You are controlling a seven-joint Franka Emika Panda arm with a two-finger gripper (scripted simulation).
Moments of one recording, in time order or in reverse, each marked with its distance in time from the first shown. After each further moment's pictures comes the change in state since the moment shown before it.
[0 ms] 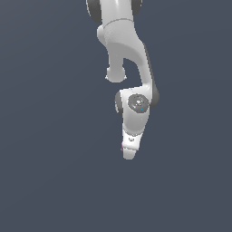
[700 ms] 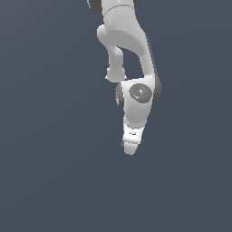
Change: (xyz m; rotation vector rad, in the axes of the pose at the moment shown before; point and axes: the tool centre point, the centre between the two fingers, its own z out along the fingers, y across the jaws) arm 0.000 -0.010 -0.034 0.001 -0.001 0.000
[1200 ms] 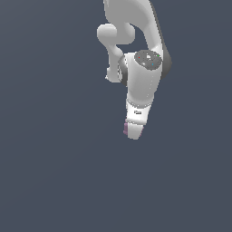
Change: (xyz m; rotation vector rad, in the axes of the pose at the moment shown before) arm 0.002 -0.023 -0.089 0.000 -0.001 -0.001
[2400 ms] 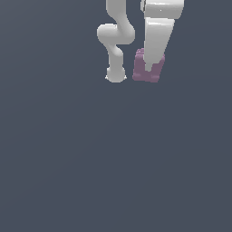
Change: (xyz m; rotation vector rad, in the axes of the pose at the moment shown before) arm 0.006 -0.059 -0.252 -0.002 0.003 -0.001
